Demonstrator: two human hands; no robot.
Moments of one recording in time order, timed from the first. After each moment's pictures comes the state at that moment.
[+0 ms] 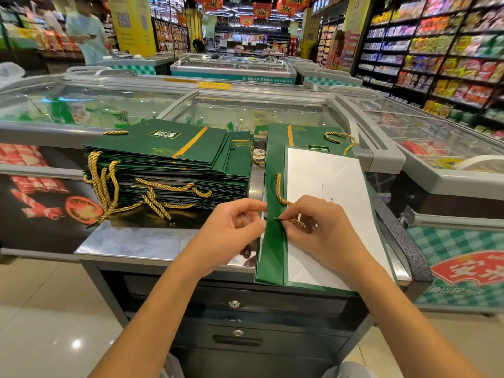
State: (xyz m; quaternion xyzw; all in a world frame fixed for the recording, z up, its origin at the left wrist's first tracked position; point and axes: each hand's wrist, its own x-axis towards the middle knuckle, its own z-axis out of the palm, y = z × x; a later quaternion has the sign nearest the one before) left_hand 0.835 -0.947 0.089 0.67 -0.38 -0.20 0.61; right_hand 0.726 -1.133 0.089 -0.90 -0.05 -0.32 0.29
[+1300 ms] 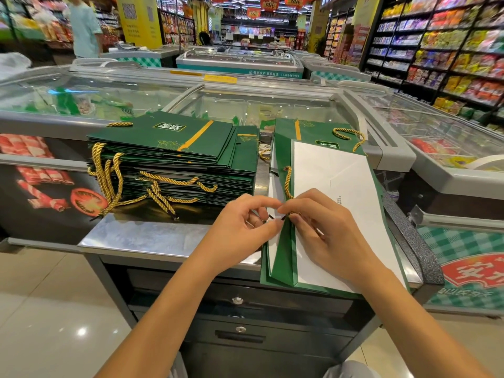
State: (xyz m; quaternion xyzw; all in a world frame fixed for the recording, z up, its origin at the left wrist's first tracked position) left_hand 0.827 -0.952 0.088 0.70 -0.39 -0.12 0.59; right_hand 0.723 -1.127 0.086 -0.90 -0.12 -0.33 0.24
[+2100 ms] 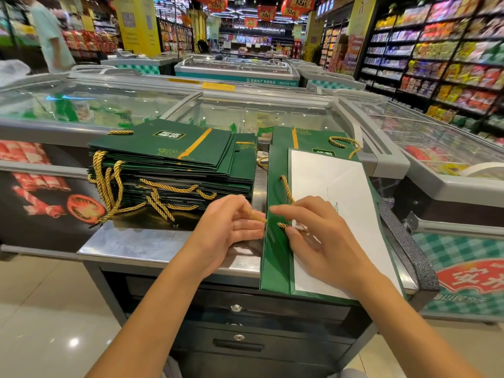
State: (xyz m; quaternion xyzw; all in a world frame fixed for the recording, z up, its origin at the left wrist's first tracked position) left_hand 0.837 -0.949 0.103 0.56 -0.19 -0.28 0.76; right_hand 0.720 -1.122 0.088 -0.91 -0.10 -0.34 0.21
